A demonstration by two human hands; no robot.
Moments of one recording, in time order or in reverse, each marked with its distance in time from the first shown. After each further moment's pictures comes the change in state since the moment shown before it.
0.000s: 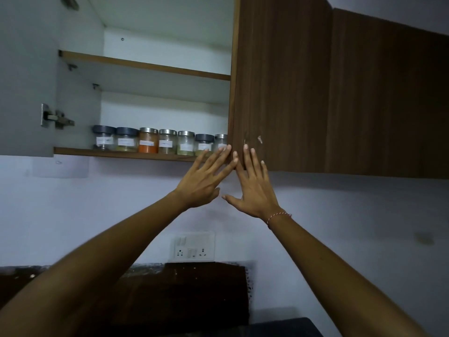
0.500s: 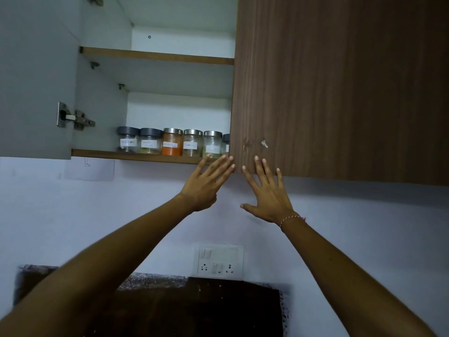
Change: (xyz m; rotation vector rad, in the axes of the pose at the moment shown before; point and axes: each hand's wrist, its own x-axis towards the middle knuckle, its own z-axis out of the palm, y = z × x) left_hand -0.015 -0.045 0.110 0.124 -0.395 -0.069; right_hand 0.074 0.026 0.130 -0.104 -0.144 -0.054
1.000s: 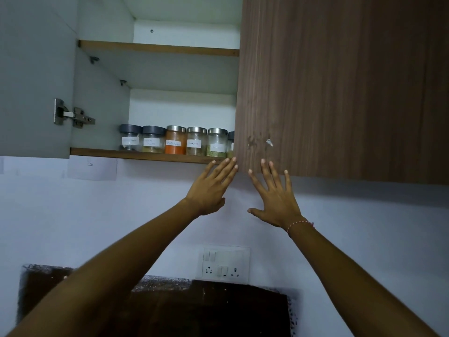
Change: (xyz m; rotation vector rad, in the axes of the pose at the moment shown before) left_hand 0.011 0.008 0.031 -0.110 -0.032 -0.030; right_hand 0.009 0.006 0.029 -0.020 0.011 -0.012
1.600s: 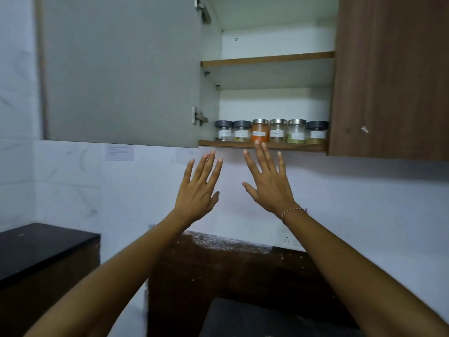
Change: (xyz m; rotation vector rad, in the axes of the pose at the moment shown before) left_hand -0.283 -0.146 -0.105 0.148 0.084 -0.340; right_hand -0.024 -0.271 -0.163 0.238 0.258 -0.137
